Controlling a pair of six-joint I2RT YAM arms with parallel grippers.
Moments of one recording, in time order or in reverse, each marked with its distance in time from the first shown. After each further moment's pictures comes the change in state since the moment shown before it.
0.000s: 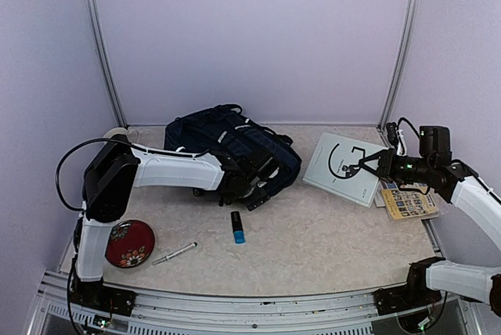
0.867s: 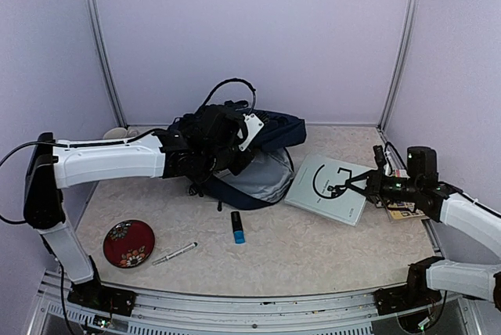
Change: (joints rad) left arm 0.015 -0.413 -0.214 0.236 0.116 0.013; right arm 0.063 0.008 -0.208 0.229 -0.106 0.198
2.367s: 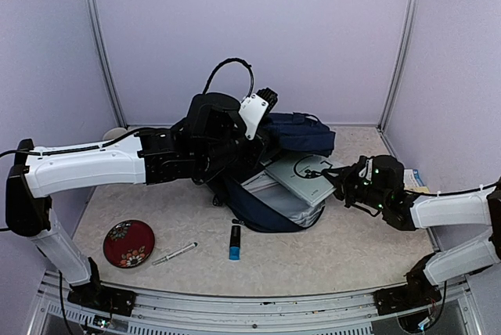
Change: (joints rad) left arm -0.136 -0.119 0.031 0.089 0.027 -0.170; right arm 0.364 0.312 -0.087 0.642 0.578 0.738
